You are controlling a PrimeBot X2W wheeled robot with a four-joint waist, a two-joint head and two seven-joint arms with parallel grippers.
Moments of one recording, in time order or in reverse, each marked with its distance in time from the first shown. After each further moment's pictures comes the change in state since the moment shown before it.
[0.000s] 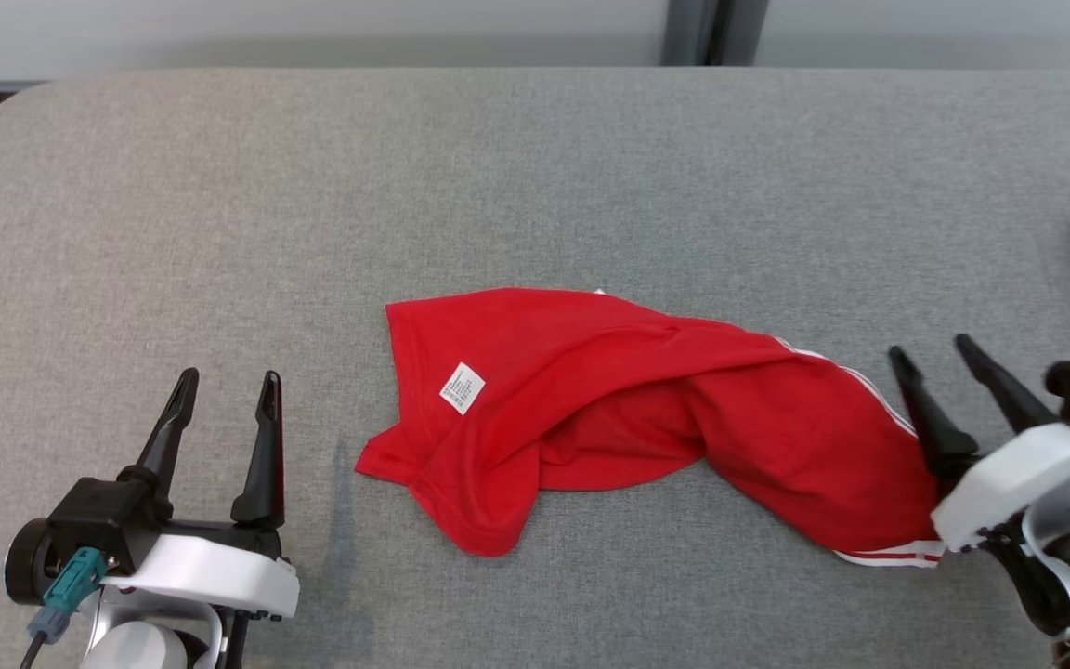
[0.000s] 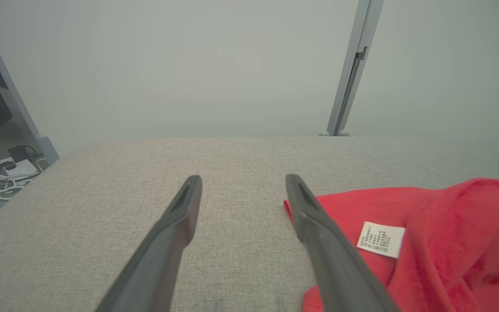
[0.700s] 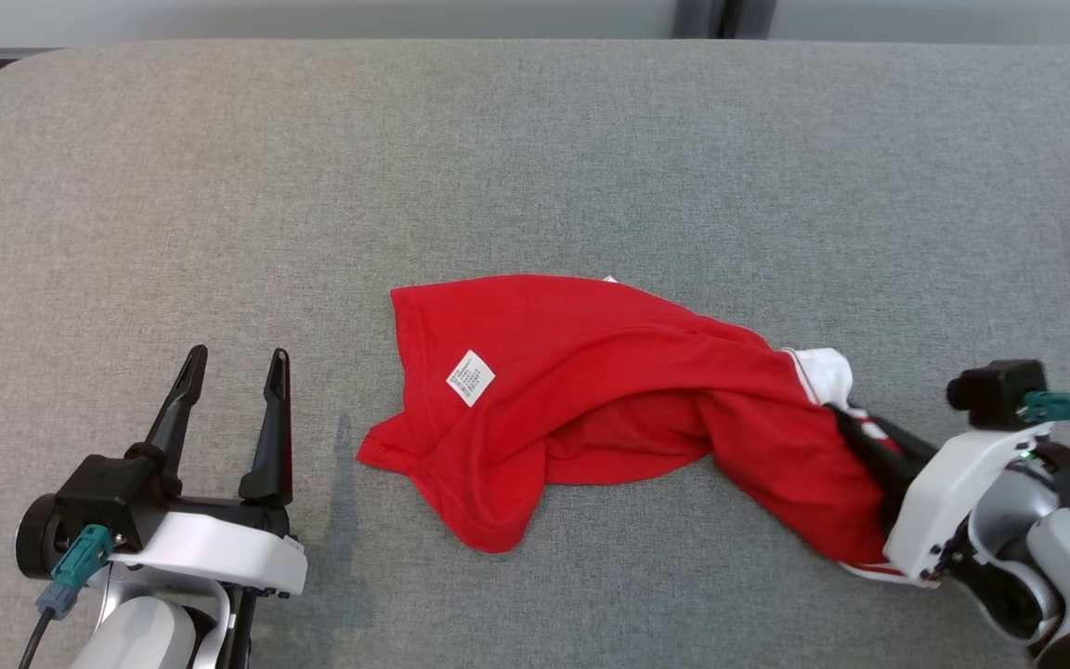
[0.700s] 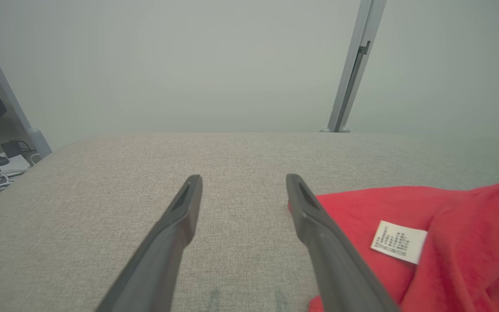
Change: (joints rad) left arm -0.053 -0.030 0.000 0.049 0.008 -0.031 -0.013; right arm -0.123 -0.105 0.367 0.114 0.297 0.004 0.117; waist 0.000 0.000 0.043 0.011
